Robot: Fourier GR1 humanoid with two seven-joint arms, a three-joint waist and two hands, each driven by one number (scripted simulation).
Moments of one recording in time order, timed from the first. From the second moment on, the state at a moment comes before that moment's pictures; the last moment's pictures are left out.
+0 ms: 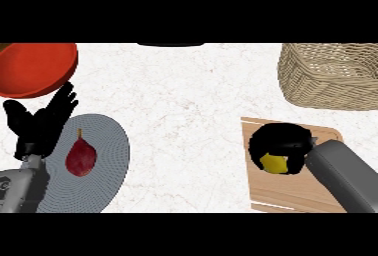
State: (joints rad) left arm -0.22 0.34 0.09 -1.35 0.15 0.00 0.20; right arm -0.54 -0.52 0.62 -1.00 0.80 0.19 -0.96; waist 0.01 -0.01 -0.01
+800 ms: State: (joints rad) left arm -0.12 0.36 0.14 -1.40 0.15 0.01 0.20; right arm -0.11 -0.35 0.41 -1.35 0.62 0.12 -0.37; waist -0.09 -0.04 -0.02
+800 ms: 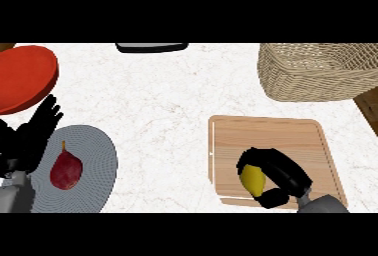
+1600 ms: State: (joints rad) left arm -0.17 0.34 0.11 -1.41 0.14 0.00 0.23; right arm 0.18 -0.28 0.32 -2.35 0.46 0.15 0.24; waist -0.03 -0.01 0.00
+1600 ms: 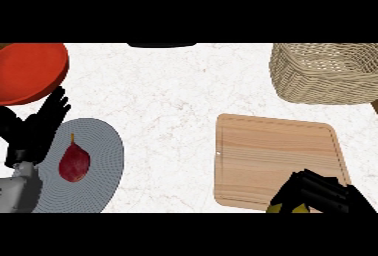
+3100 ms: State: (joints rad) left arm -0.21 0.29 0.11 -1.39 0.10 -0.02 0.22; right arm -0.65 -0.48 -0.23 -1.67 0.45 0.20 0.45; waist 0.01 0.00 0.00
